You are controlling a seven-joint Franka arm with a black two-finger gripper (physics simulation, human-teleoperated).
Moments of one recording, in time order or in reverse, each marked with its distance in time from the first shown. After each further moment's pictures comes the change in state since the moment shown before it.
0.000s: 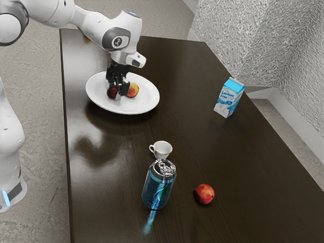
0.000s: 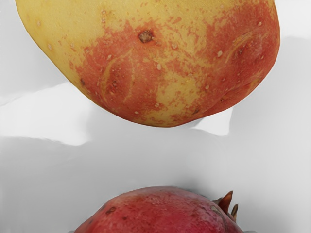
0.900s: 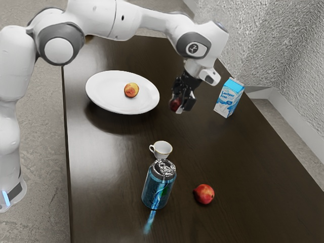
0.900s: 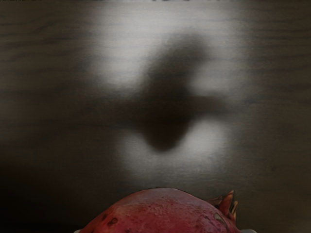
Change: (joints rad) arm -0.136 0.506 -0.324 0.808 0.051 -0.423 -0.182
